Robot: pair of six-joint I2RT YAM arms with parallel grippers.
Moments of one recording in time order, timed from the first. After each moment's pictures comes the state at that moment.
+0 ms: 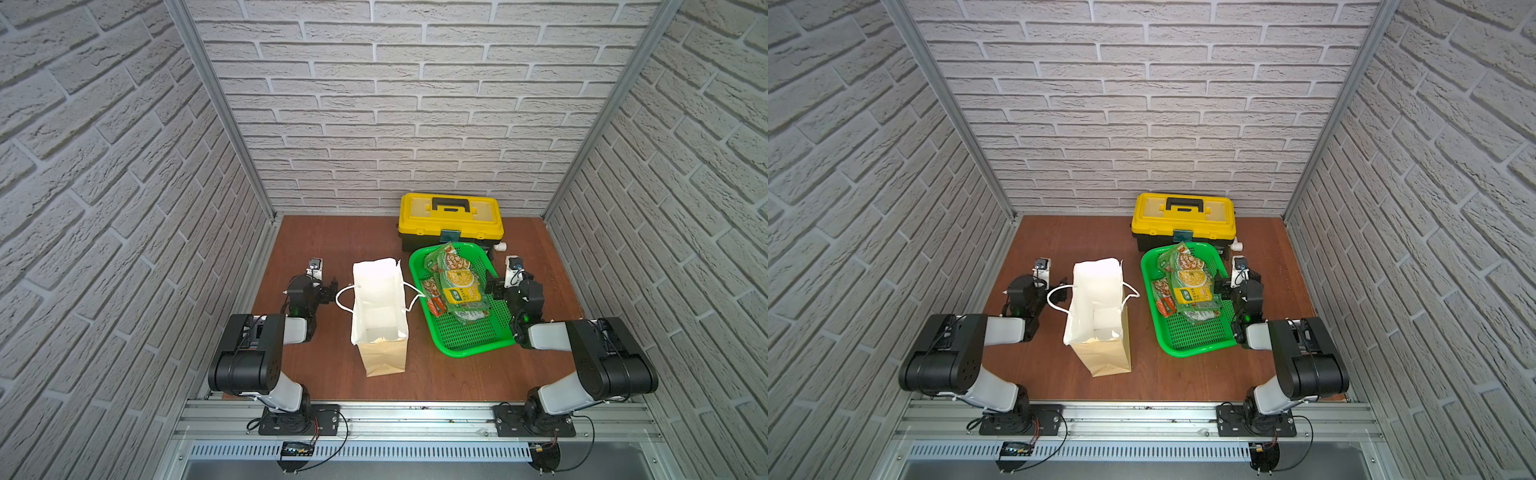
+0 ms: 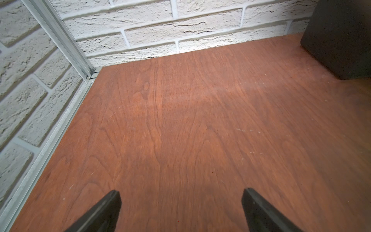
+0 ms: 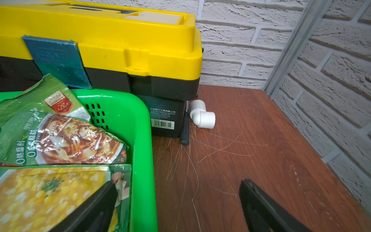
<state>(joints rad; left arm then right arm) 0.08 1.54 0.39 0.73 0.01 0.14 0.01 1.53 0.36 0.90 0.09 -0.02</state>
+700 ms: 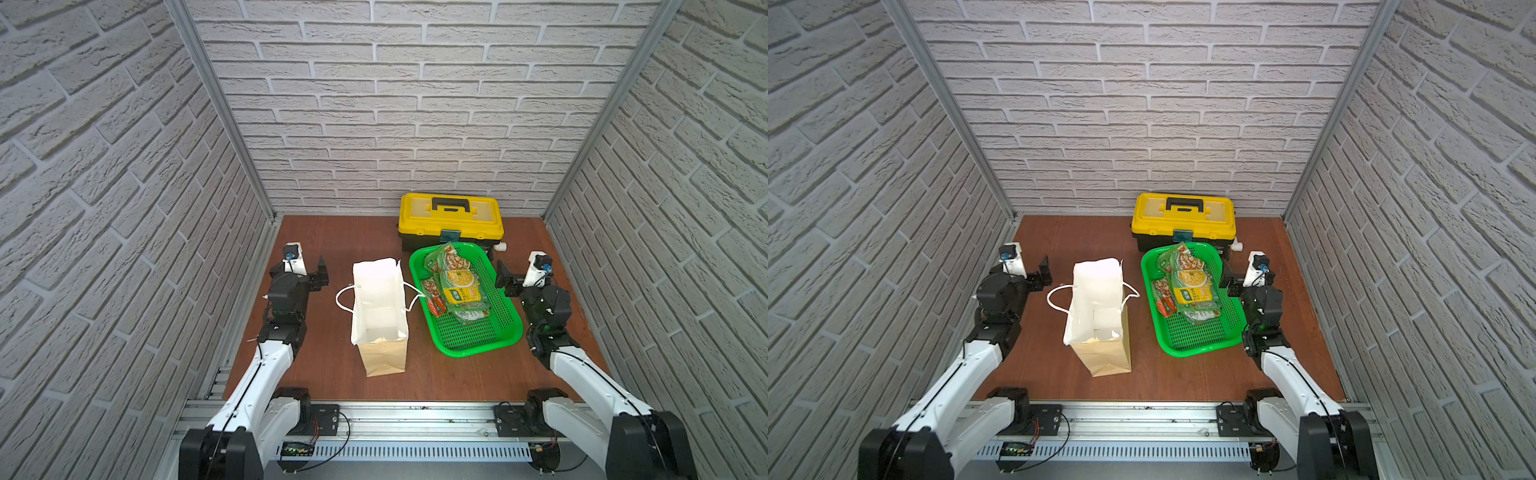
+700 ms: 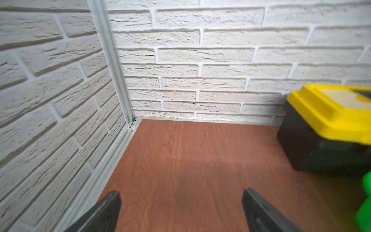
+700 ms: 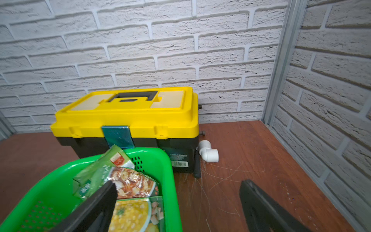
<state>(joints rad) 0.03 0.87 0.52 0.17 -0.18 -0.12 0.02 0.93 0.39 0.48 0.02 0.18</state>
